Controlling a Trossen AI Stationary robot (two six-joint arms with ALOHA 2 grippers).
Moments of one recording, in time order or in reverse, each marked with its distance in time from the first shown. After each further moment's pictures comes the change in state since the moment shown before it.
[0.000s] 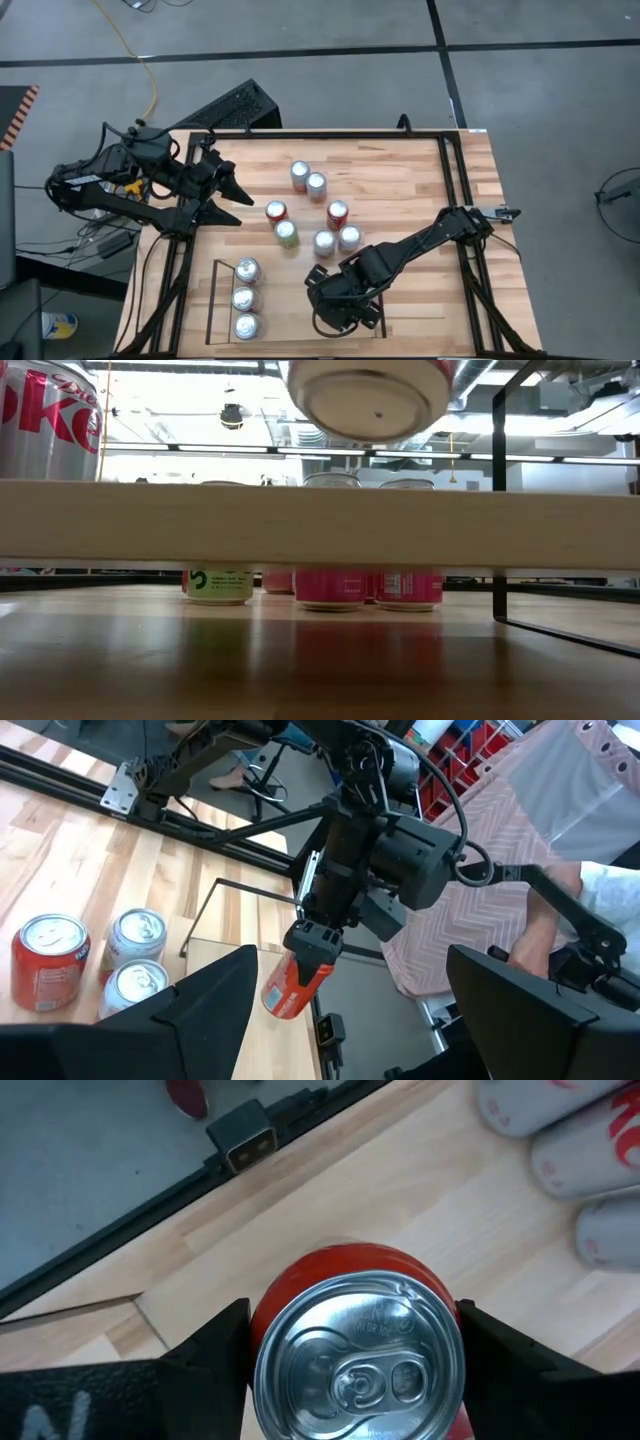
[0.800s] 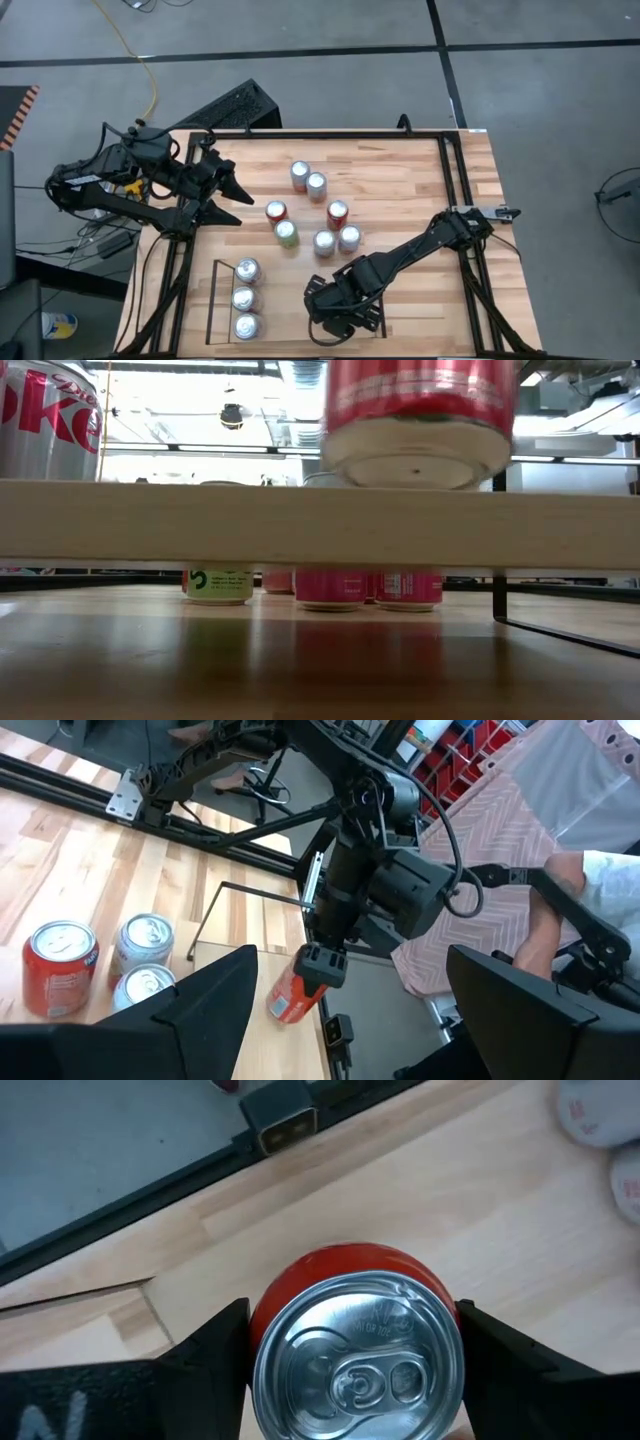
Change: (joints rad) left arm 0.000 0.000 0.000 -0.003 -0.008 0.029; right arm 0.009 0.063 0.000 -0.012 -0.036 -0.089
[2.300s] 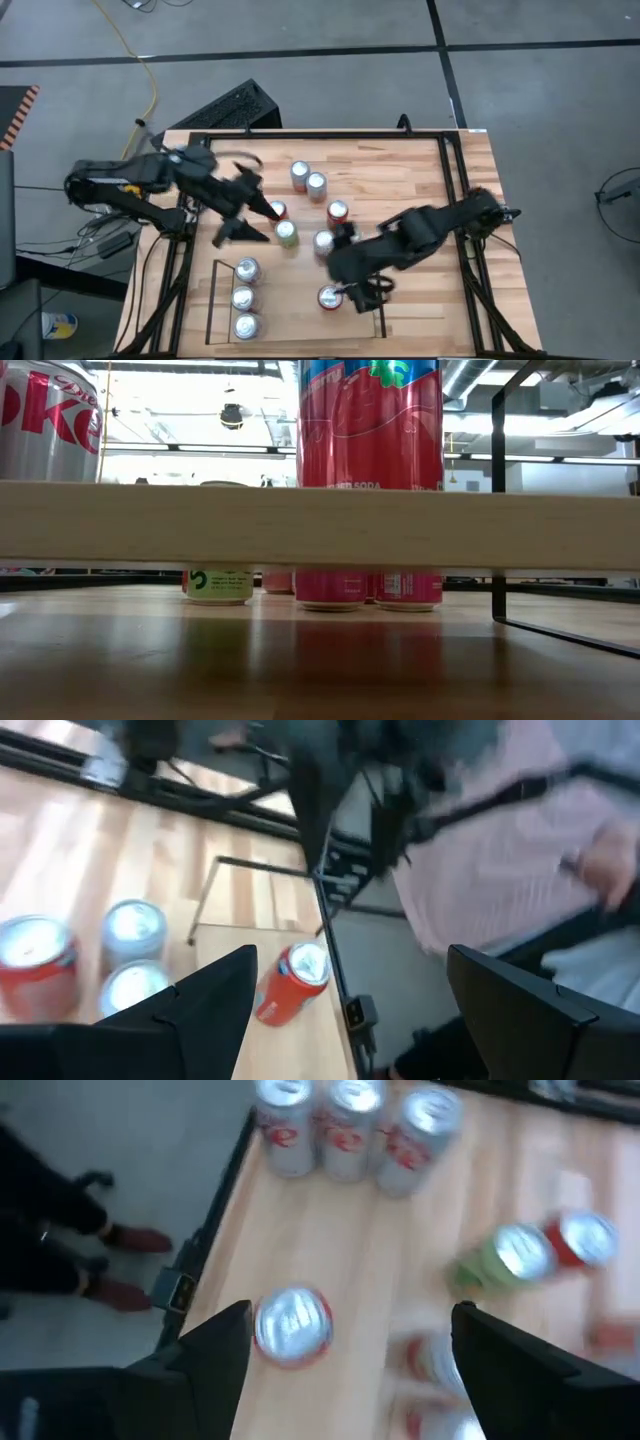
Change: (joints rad) left arm -0.102 0.191 0.000 0.075 -0.053 0.072; right arm -0.022 -0.292 0.016 0.017 0.269 0.767
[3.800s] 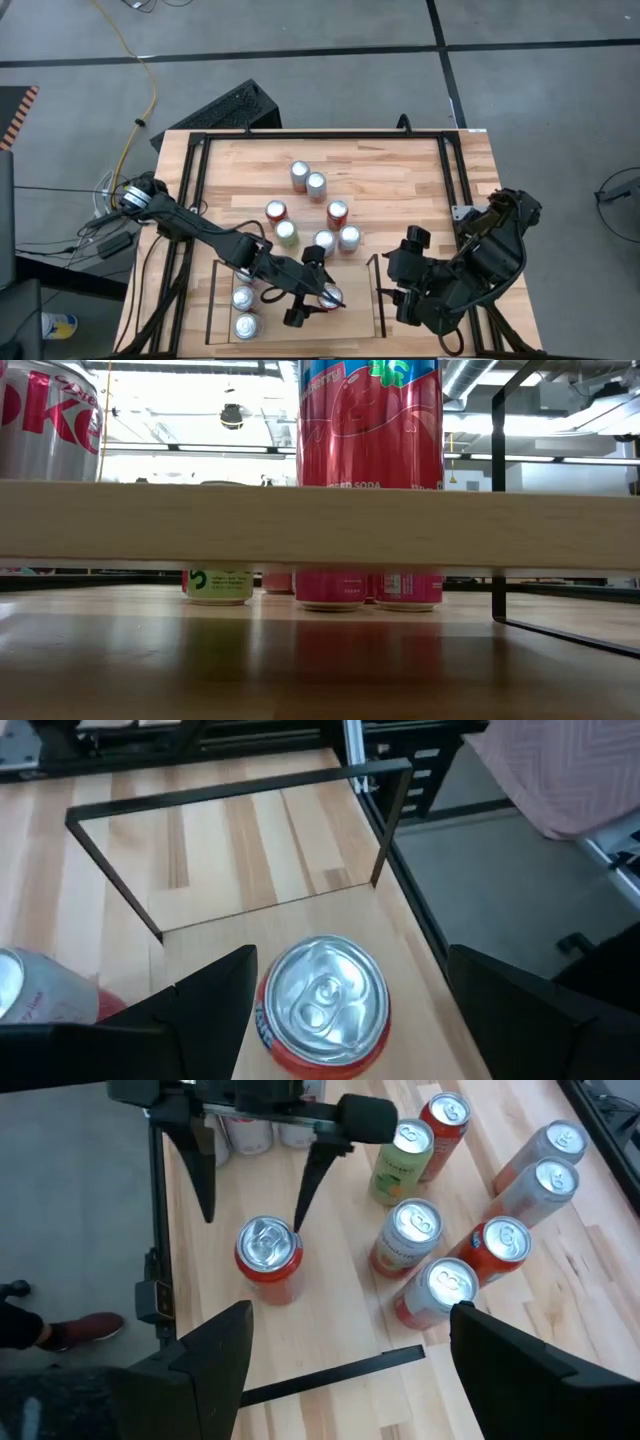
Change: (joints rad) left arm -0.329 0.567 0.039 0.313 -0.404 0.279; right arm 0.291 -0.147 -0.096 -0.277 0.451 0.676
